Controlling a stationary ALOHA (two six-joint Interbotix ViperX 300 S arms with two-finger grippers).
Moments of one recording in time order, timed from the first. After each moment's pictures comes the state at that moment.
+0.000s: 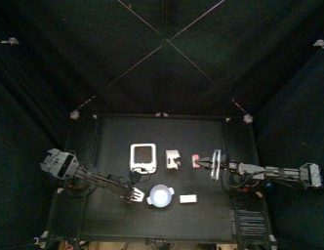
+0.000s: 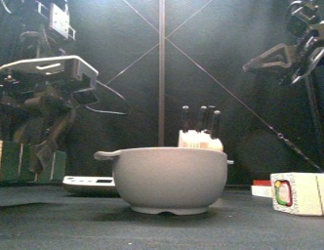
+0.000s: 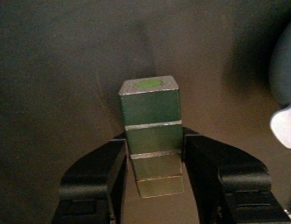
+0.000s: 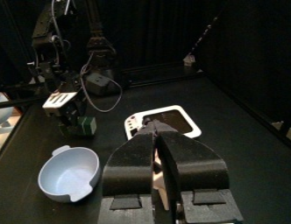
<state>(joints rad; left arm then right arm) -0.33 0.05 0.57 0.11 0.87 -1.58 -0.19 -0.91 1.27 0.01 -0.37 0.02</state>
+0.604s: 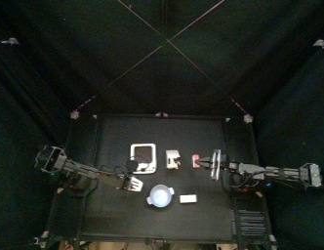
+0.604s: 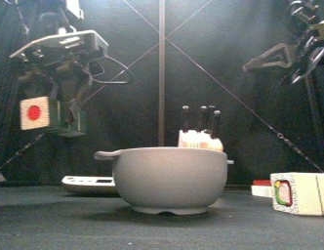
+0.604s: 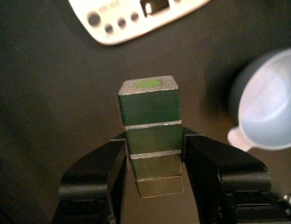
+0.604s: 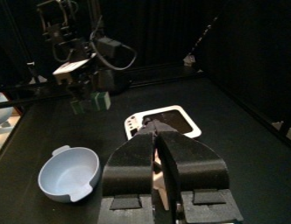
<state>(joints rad) -0.21 -0.14 0.53 0.23 1.04 -1.56 -0.19 -0.92 1.27 0.01 -0.37 0.02</state>
